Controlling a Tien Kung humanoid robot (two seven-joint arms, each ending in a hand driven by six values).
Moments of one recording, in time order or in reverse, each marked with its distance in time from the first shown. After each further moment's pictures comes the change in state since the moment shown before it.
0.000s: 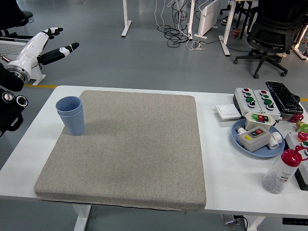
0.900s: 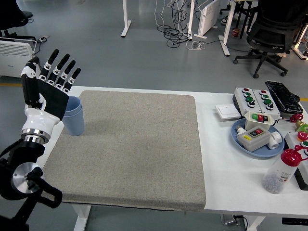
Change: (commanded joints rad) left arm 0.704 -0.289 -0.338 -0.861 -0.960 0.054 -0.239; right arm -0.011 0.002 -0.010 -0.005 0.016 0.003 0.007
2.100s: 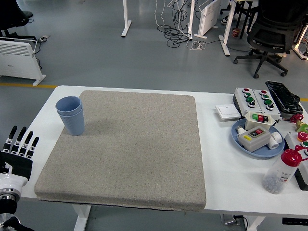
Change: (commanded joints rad) left arm 0.259 -0.003 -0.123 0.163 -0.185 -0.039 -0.066; right arm 0.021 -0.004 0.016 -0.003 -0.036 0.001 -0.006
